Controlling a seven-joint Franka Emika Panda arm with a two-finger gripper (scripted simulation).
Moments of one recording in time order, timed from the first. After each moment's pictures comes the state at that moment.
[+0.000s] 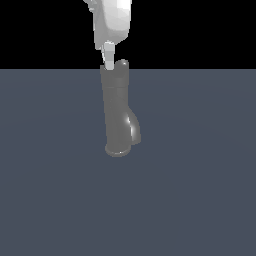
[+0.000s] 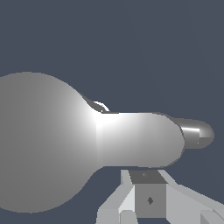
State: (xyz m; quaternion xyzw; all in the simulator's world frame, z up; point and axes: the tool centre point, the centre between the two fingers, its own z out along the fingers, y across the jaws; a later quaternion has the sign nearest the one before) arm -0.075 0.044 0.297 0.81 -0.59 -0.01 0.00
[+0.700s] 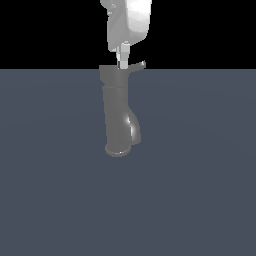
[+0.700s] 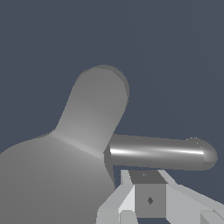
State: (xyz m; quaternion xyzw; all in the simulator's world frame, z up) arm -0.055 0.013 0.297 0.80 -0.59 -0.02 0.01
